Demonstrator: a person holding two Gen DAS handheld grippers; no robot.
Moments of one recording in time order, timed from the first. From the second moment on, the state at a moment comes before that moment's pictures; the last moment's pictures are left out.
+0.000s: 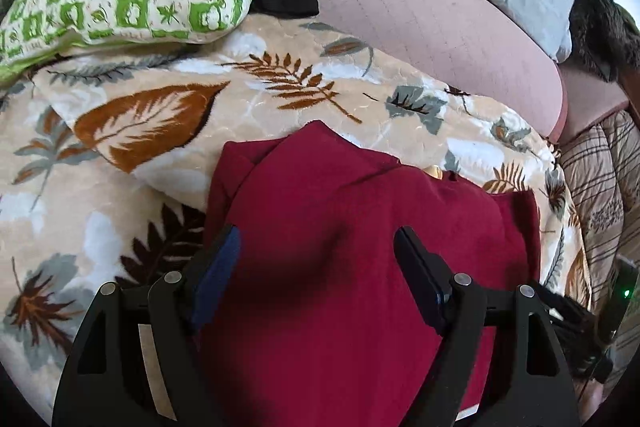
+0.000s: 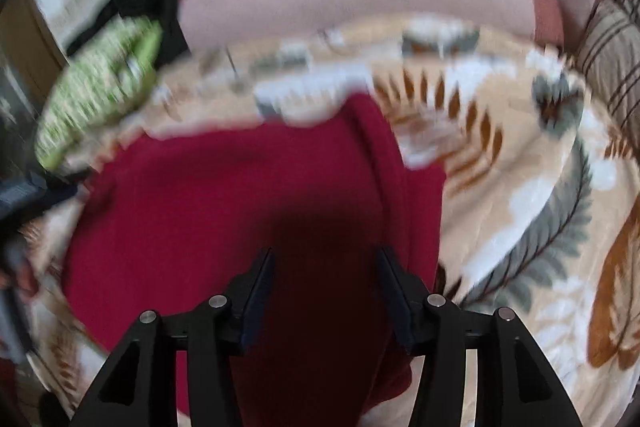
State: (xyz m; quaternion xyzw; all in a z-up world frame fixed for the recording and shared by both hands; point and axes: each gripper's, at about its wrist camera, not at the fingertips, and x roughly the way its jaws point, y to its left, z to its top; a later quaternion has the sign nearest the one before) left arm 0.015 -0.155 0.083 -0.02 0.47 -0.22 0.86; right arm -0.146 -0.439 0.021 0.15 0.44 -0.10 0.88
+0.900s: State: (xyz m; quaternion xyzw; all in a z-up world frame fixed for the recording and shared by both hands) left arm -0.005 -0.111 0.027 0.01 0.51 -0.19 0.84; right arm -0.009 -0.357 0.015 0.16 0.44 -0.05 0.88
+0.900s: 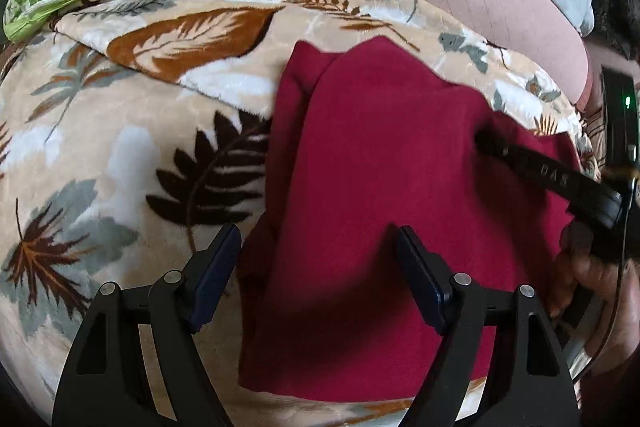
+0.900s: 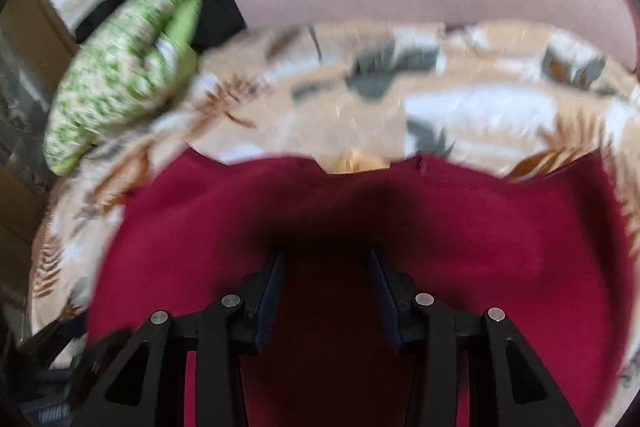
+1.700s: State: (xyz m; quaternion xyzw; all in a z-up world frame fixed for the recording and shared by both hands) left arm -0.040 -0.093 0.043 0.02 0.47 -0.16 0.87; right arm -0.128 -0.425 0.053 0.16 0.42 -0.12 0.88
